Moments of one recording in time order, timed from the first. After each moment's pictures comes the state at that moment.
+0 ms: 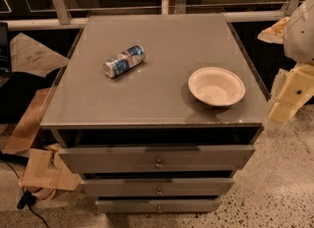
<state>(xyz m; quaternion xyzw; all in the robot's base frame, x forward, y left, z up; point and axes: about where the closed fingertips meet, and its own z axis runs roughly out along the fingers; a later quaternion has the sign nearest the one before) 0.427 -0.204 0.982 -0.61 0.77 -0.02 0.20</state>
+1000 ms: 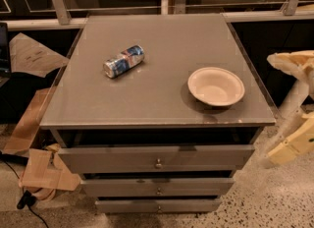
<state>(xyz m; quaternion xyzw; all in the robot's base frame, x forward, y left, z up) 0.368 -0.183 0.977 -0.55 0.76 0.10 0.35</state>
